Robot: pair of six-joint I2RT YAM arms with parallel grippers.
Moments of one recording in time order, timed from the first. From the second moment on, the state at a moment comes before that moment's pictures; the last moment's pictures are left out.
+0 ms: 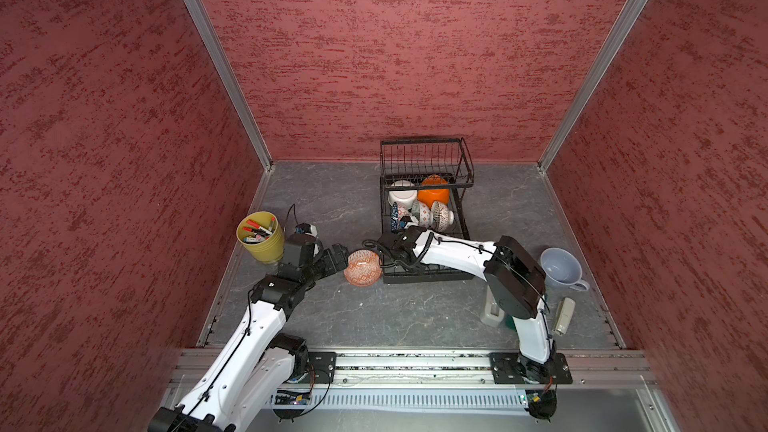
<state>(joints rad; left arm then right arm) -0.24 0.78 0.56 -0.52 0.08 -0.59 0.95 2.04 1.52 -1.14 1.02 0.37</state>
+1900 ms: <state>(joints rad) -0.42 1.09 0.71 -0.71 -0.07 -0.64 0.89 1.62 1.25 -0.51 0.31 0.29</state>
